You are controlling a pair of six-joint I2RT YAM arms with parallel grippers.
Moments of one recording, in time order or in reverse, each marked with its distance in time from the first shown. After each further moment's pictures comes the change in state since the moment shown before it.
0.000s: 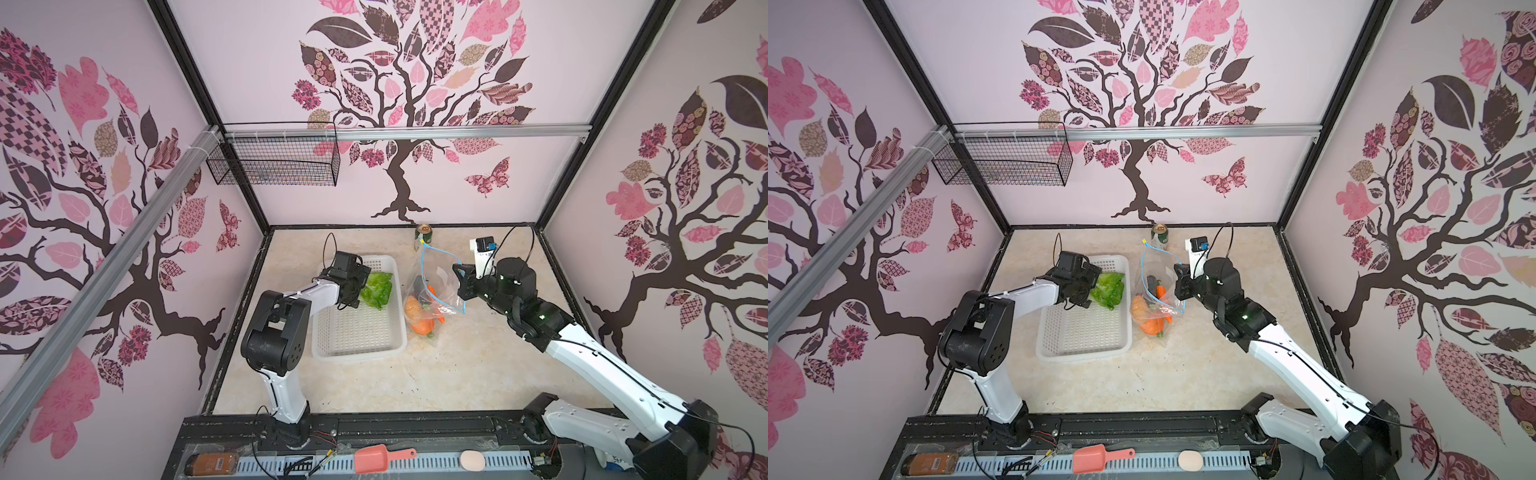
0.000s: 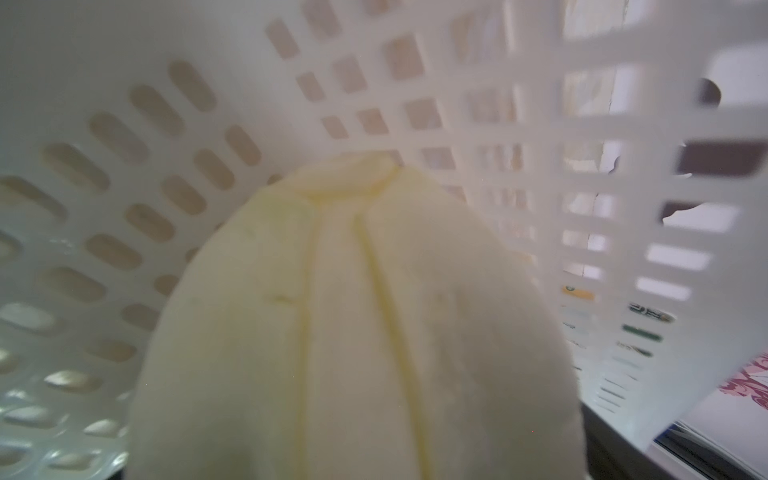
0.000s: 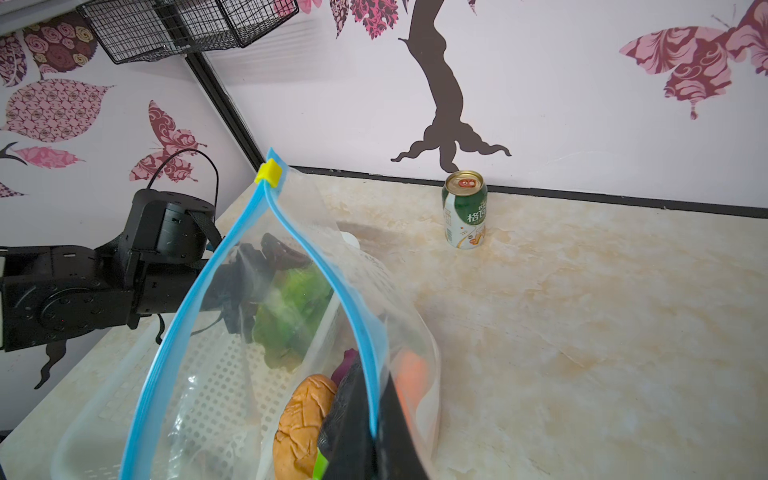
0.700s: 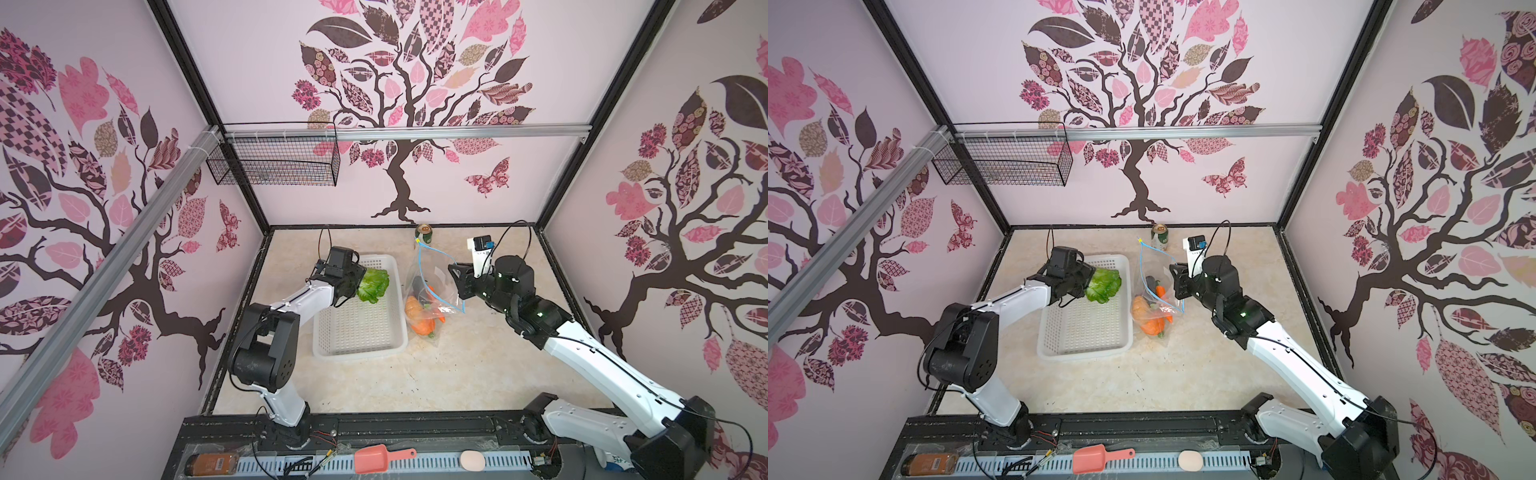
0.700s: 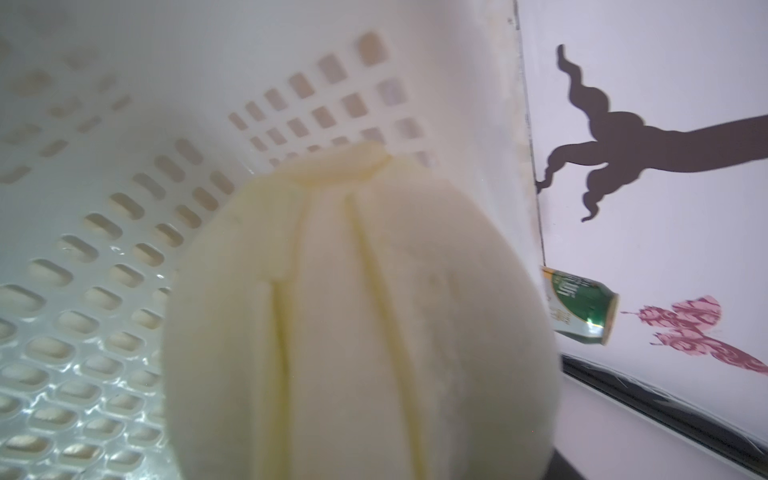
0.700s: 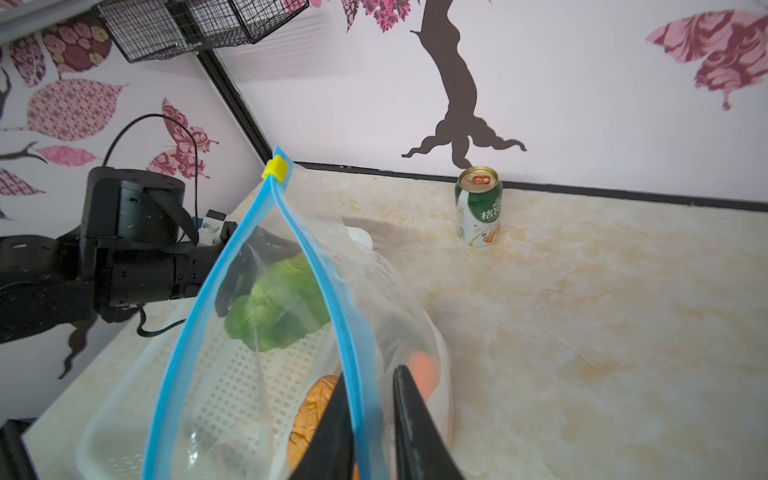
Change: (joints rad) left arm -0.001 -0.171 -0.014 -0.027 -0.086 0.127; right arm 0.000 0.031 0.026 0.000 -0.052 0.013
